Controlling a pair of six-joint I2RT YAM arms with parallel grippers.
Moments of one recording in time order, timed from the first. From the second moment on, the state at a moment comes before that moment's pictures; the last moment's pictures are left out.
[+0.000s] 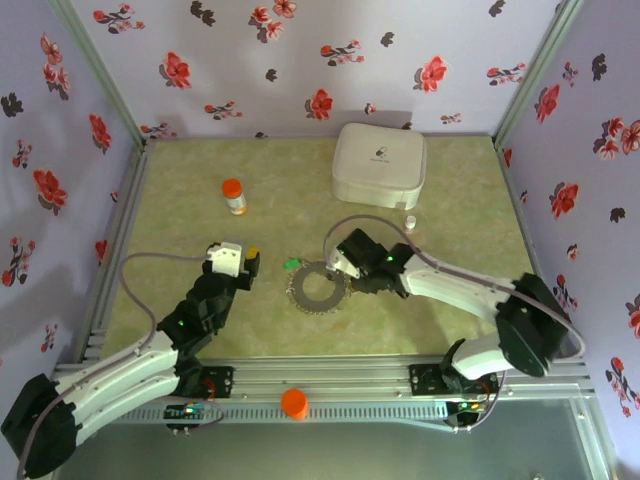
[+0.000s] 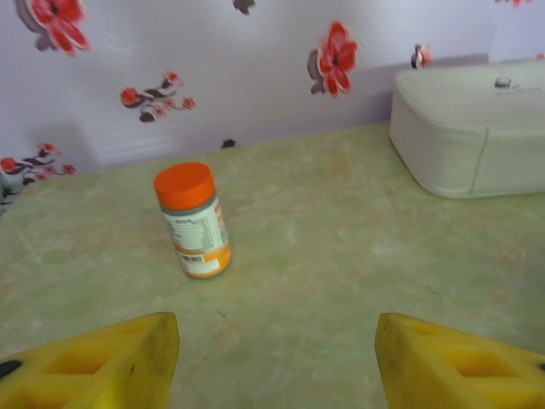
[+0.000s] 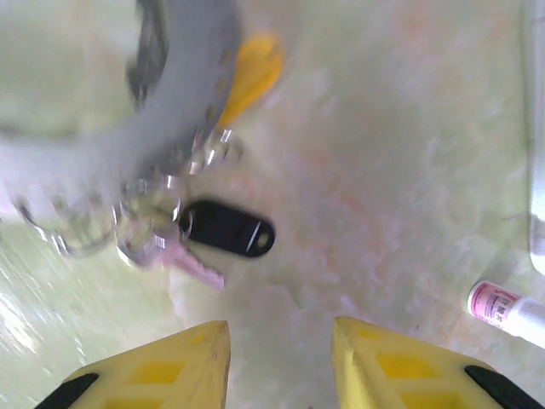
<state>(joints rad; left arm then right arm) -0.81 0.73 0.22 0.32 -0.60 -0.03 0.87 1.37 0.88 -0.61 0.28 -0.38</state>
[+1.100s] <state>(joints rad) -0.80 1.22 0.42 0.37 -0.35 -0.31 0.86 1.27 0.57 -0.27 -0.16 0.55</state>
